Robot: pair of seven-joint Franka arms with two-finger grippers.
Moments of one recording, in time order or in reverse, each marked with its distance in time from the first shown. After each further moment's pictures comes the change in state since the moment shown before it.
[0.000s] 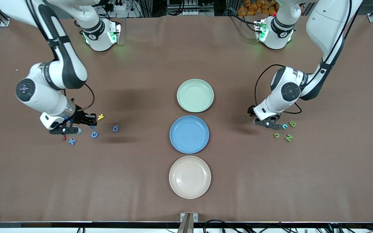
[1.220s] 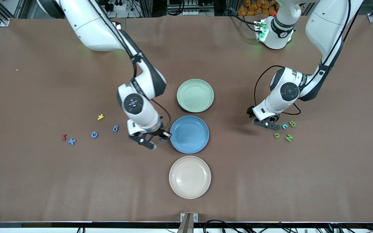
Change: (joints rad) left arm 0.001 0.016 0.000 -0.003 0.030 0.038 0.002; right arm 0.570 0.478 -0.110 0.589 -0.022 0.012 0.947
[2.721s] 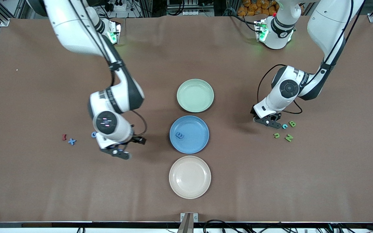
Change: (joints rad) left arm 0.017 -0.025 -0.003 -0.030 0.081 0.007 -0.039; right arm -0.110 -0.054 -0.126 0.021 -0.053 -0.292 -0.319
